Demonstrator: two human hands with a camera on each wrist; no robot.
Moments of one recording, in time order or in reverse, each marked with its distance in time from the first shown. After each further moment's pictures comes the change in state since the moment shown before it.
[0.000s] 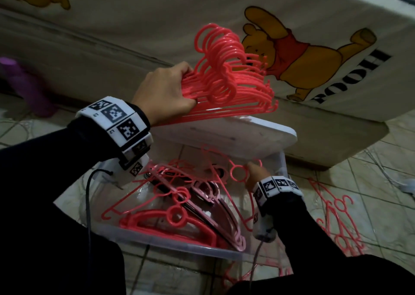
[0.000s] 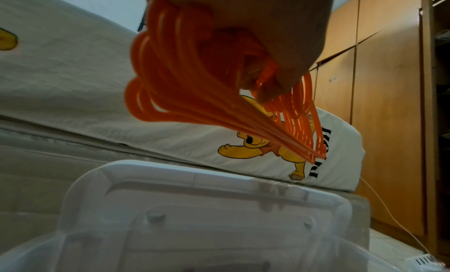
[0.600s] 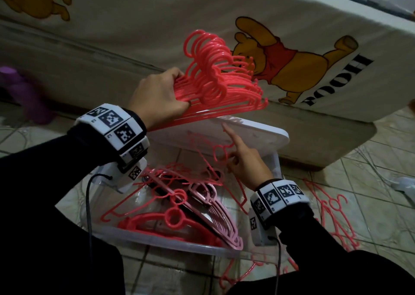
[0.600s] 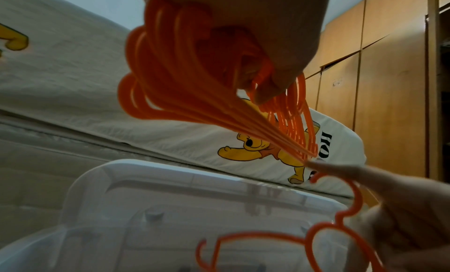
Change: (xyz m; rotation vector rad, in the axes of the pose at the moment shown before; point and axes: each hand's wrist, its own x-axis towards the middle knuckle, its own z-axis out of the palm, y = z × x) left_hand -0.002 -0.001 -0.002 0.019 0.035 -0.050; right_hand -0.052 -0.034 -0.037 0.421 0.268 -0.536
